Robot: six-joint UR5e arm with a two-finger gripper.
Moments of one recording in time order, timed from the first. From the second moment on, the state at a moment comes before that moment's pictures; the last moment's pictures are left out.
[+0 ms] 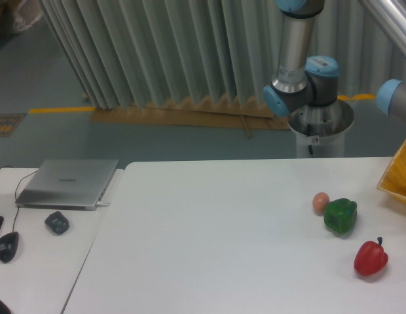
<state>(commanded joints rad) 2.77 -1.84 -1.86 -0.97 1.85 2.09</state>
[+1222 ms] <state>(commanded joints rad) 2.75 -1.86 -1.81 -1.00 1.94 2.03</state>
